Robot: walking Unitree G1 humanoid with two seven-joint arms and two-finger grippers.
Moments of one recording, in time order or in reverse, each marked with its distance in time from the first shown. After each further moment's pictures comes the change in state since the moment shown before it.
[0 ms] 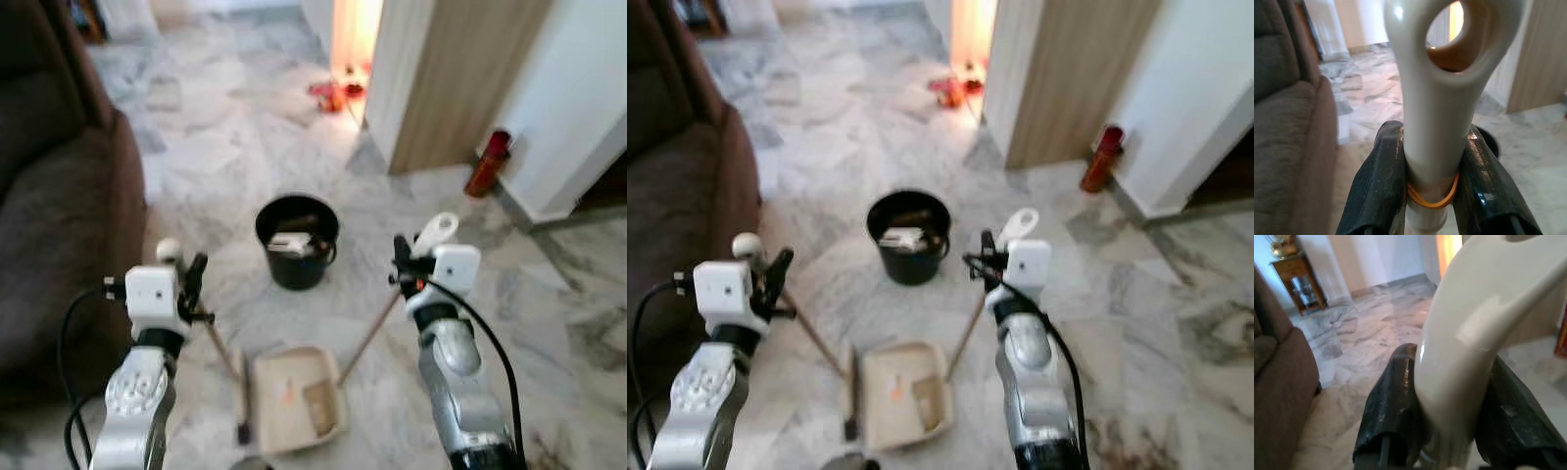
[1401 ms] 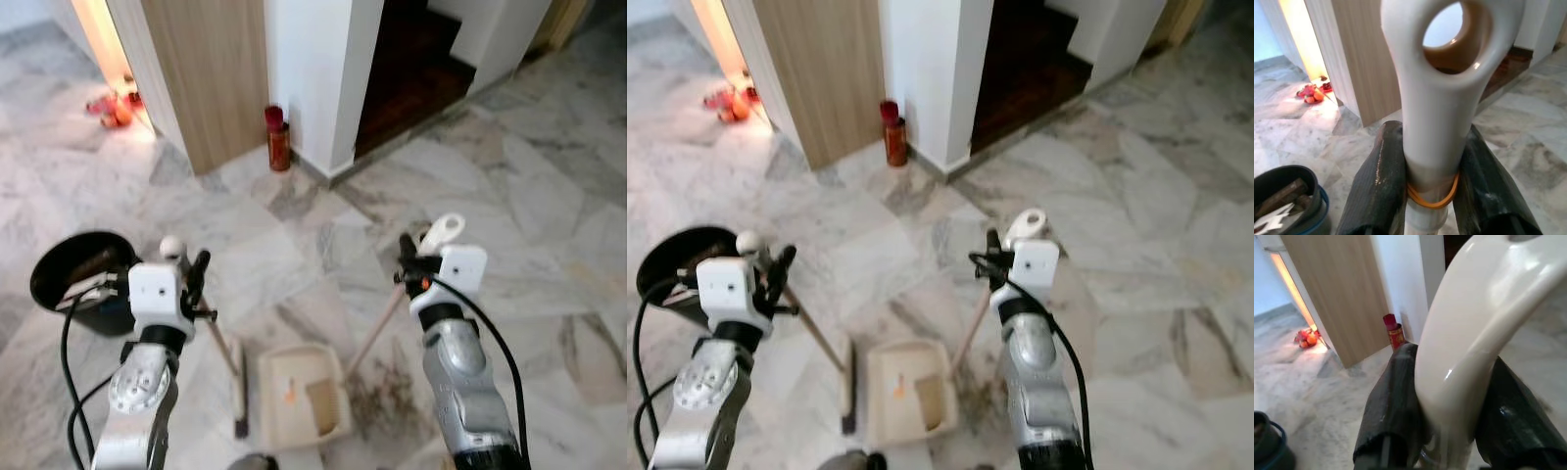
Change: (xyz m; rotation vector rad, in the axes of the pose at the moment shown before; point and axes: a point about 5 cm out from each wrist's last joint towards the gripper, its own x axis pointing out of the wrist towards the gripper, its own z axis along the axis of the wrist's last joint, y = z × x) left arm 0.002 -0.005 0.002 -0.029 -0.011 -0.006; right arm -0.001 -0.008 0.001 -0.011 0.004 -0.024
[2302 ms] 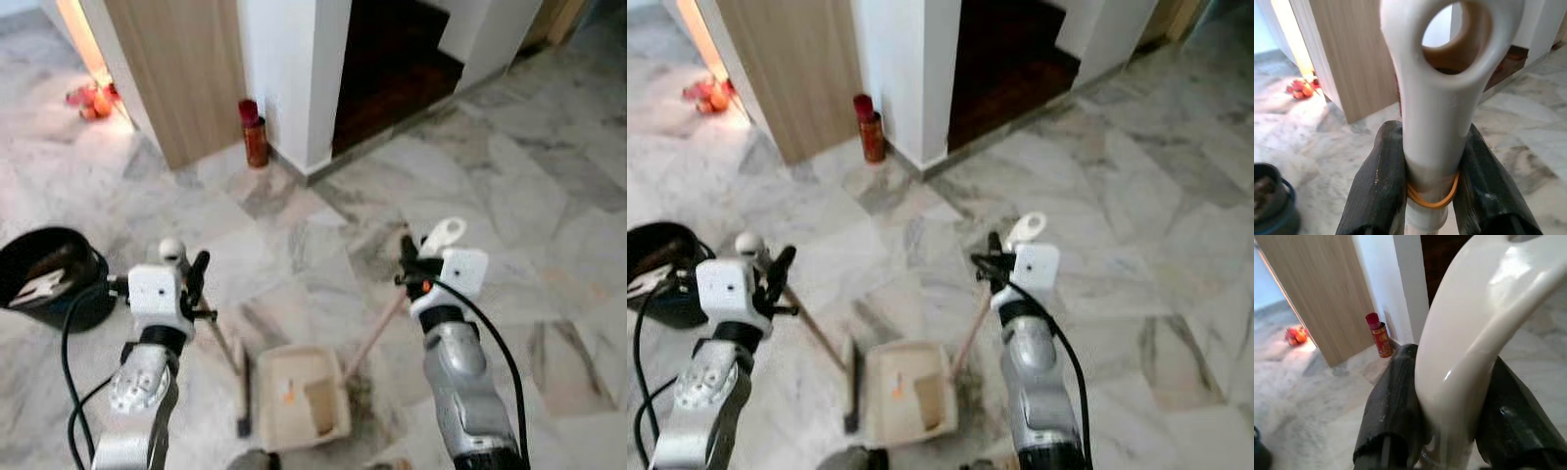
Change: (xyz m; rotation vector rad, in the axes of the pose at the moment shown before) left arm 0.000 0.001 0.000 -0.002 0.001 0.007; right arm -0.001 0.002 0.000 0.009 -0.002 0.000
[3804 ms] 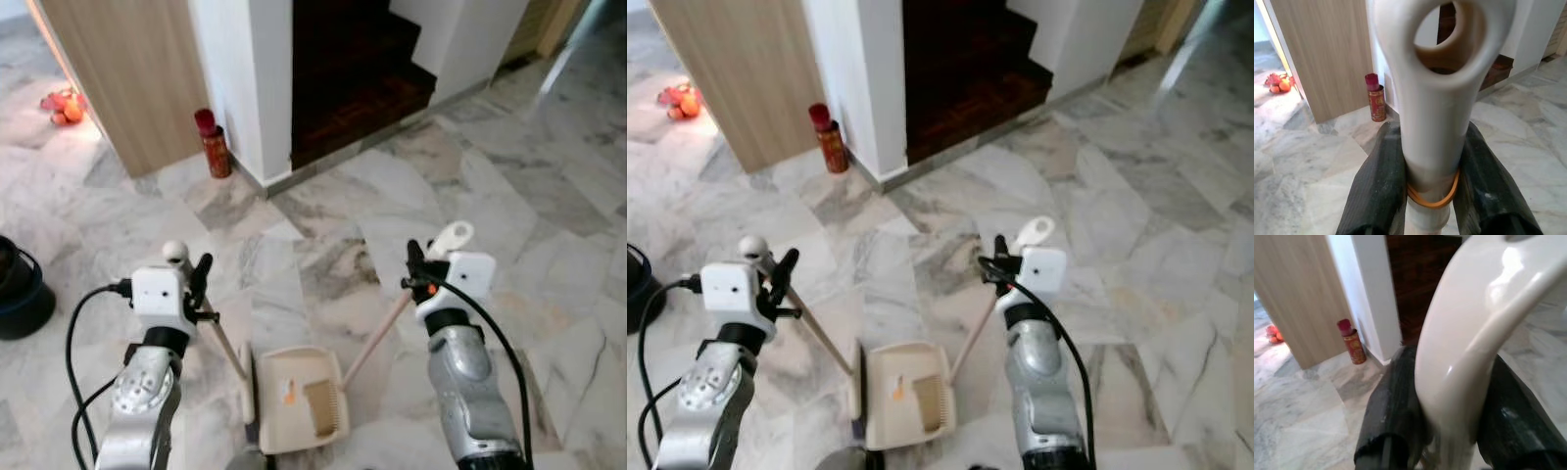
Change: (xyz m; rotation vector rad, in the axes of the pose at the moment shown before) left arm -0.001 -0.001 -0.005 -0.015 0.017 -0.002; right arm -0.003 0.001 -0.003 -0.030 0.005 0.002
